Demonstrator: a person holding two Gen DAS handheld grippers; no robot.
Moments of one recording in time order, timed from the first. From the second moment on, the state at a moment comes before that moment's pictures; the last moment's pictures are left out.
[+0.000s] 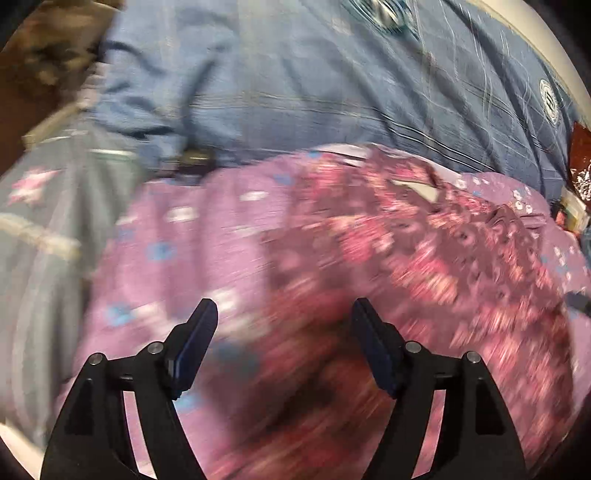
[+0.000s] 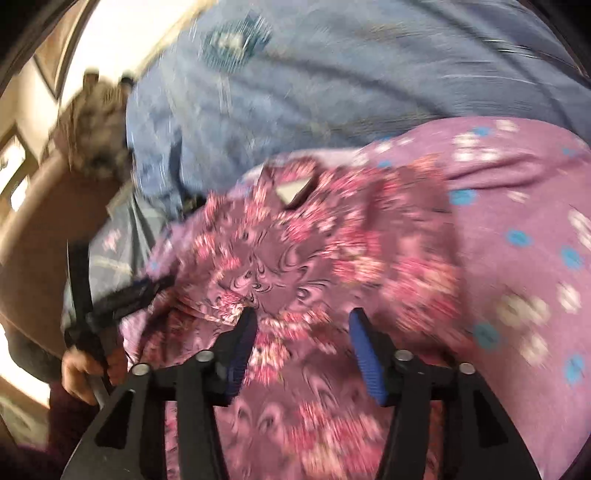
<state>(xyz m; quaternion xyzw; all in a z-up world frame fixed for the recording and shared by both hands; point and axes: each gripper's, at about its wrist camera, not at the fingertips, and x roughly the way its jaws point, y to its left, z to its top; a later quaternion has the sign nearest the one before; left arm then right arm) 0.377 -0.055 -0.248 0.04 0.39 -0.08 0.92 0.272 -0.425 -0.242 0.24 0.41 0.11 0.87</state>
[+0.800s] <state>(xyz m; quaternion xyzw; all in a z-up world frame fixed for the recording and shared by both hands) 0.181 0.068 -0.301 -0.09 0.53 -0.07 0.84 0.065 -0.403 -0.309 0.24 0.54 0.01 0.80</state>
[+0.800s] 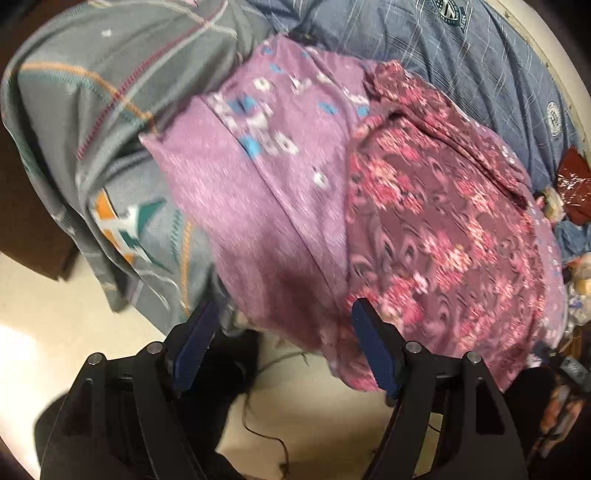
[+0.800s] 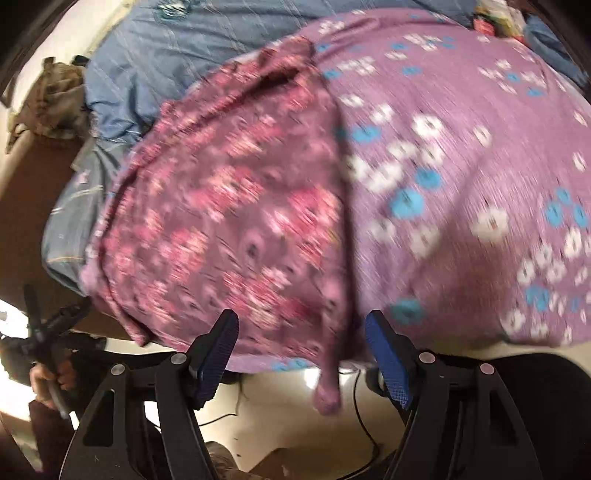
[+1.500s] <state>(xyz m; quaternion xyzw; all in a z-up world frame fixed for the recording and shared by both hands) 0.176 -0.007 -0.374 -0.10 0.61 -0.01 0.79 0.066 -0.388 -0.346 0.26 0.57 0.02 0.78</state>
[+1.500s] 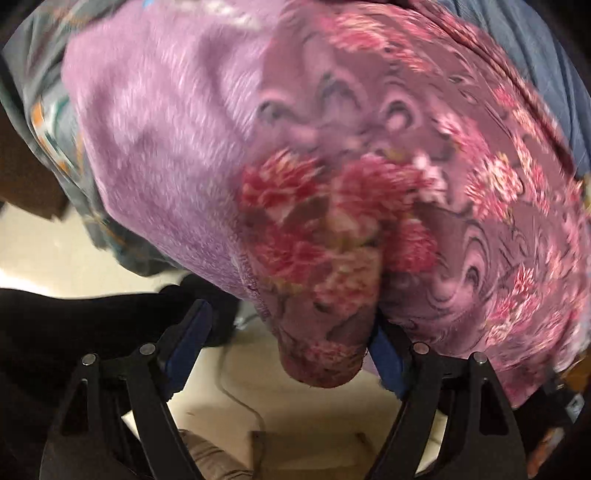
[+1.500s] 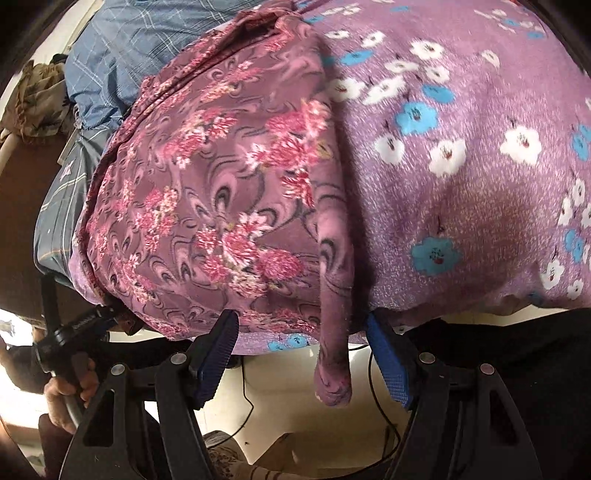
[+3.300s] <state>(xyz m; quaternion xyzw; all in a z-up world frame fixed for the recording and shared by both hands) 0.184 0.039 -0.334 -0.11 0.63 -0.12 0.76 0.090 -0.409 -0.229 0.37 0.43 0.22 0.80</state>
